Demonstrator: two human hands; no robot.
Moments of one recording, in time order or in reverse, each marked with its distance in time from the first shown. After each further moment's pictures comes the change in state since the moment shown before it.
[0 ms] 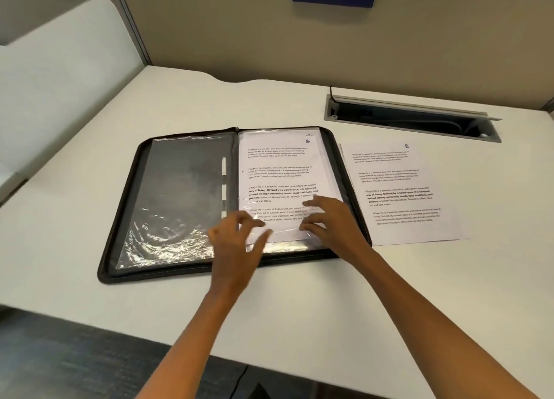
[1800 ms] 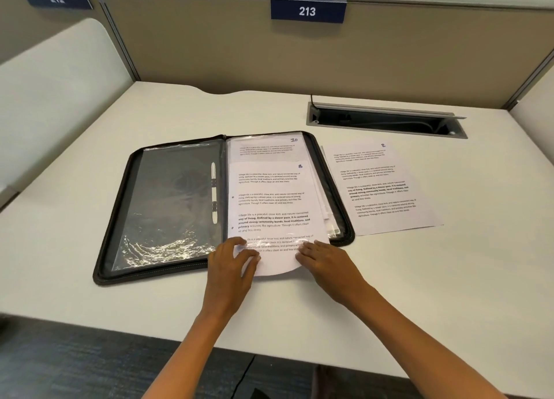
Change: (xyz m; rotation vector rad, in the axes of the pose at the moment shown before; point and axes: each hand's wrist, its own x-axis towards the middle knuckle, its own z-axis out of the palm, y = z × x) left_hand -0.055 -0.010 -0.001 0.044 -0.232 0.011; right_hand -0.085 -0.023 0.010 -0.423 0.055 -0.332
